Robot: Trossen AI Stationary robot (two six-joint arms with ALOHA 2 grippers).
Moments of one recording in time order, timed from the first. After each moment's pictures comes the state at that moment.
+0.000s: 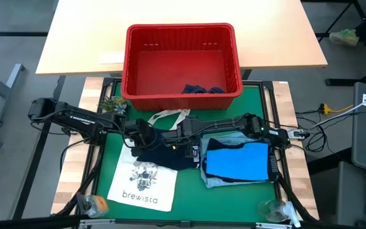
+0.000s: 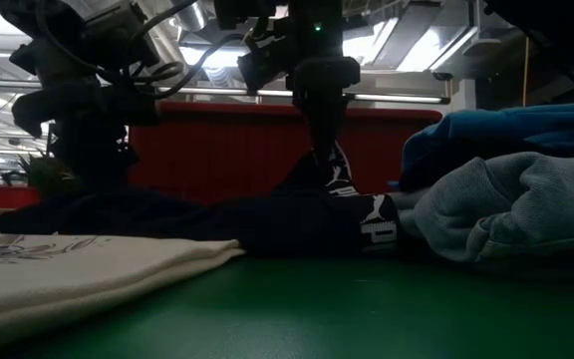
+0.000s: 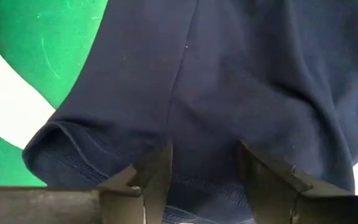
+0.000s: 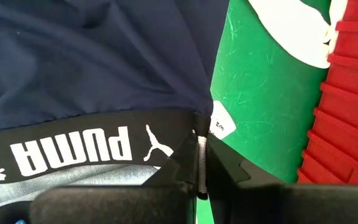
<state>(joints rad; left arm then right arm) 0.03 1.18 0.50 -0.39 0.04 -0.23 0.10 2.34 2.25 -1.54 0.24 0.12</state>
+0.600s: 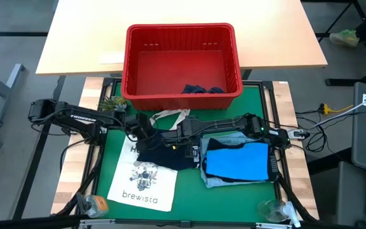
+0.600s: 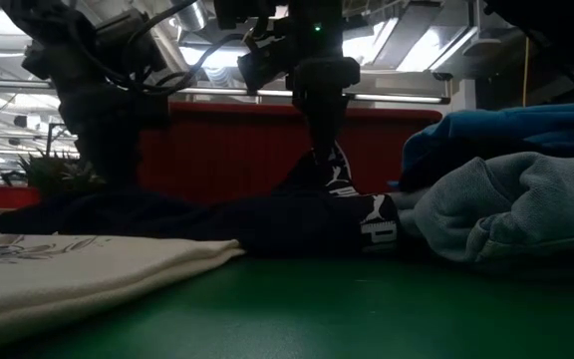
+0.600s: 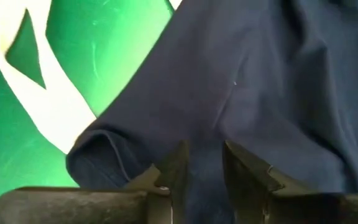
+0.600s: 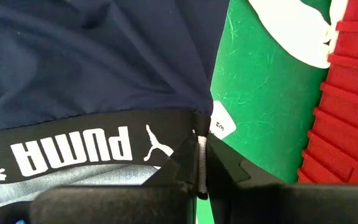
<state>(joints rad) 0.12 1.18 0.50 -0.34 0.03 -0.34 0.10 2.34 2.25 -1.54 0.24 0.12</state>
